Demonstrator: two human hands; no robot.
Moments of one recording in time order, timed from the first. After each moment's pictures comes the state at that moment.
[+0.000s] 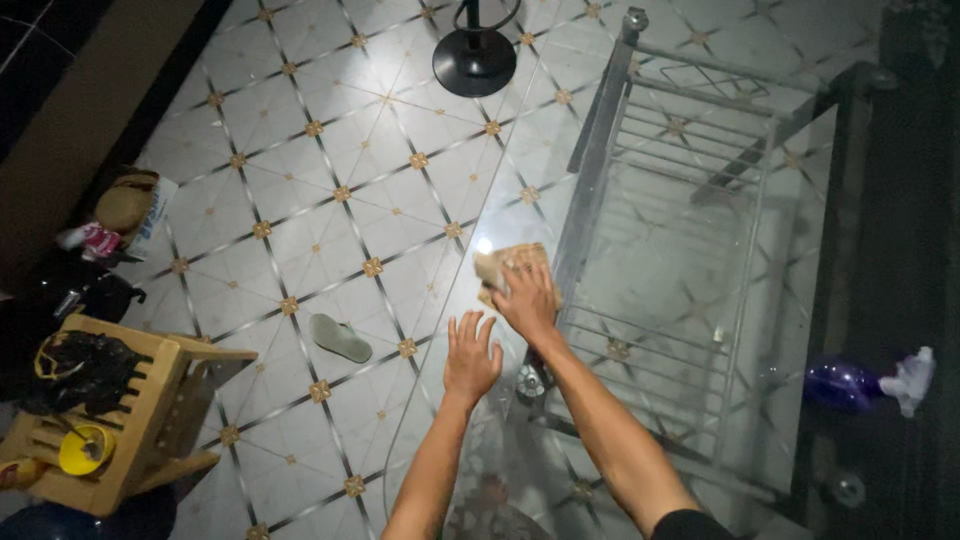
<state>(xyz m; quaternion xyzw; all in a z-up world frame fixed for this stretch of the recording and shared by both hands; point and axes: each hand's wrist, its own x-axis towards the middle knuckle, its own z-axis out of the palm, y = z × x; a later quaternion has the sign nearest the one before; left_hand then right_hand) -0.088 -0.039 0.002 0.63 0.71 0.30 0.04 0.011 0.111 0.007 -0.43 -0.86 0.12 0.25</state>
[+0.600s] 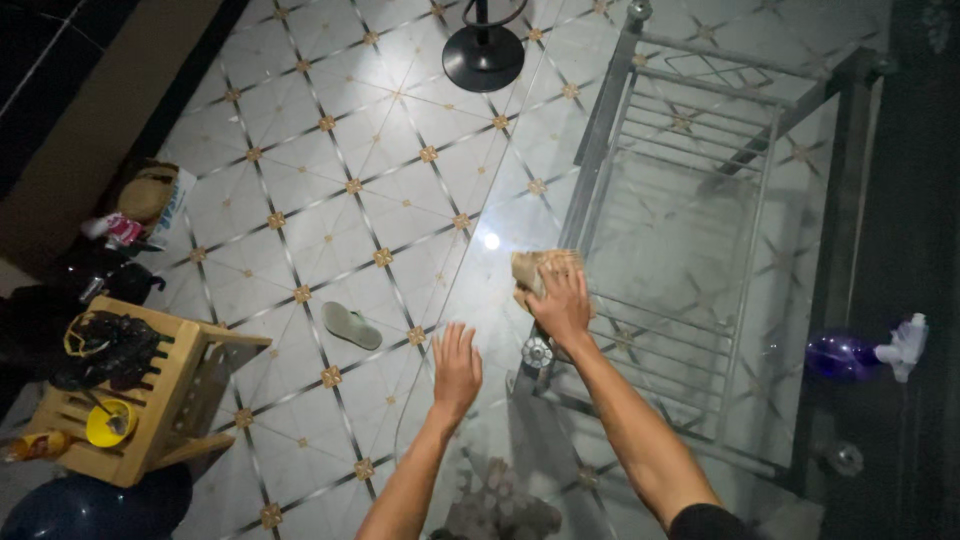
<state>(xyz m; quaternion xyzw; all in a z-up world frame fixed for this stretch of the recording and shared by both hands) -0.094 -0.121 -0.018 0.60 0.72 0.33 0.03 0.070 0.073 -0.001 -0.48 -0.85 0.08 0.23</state>
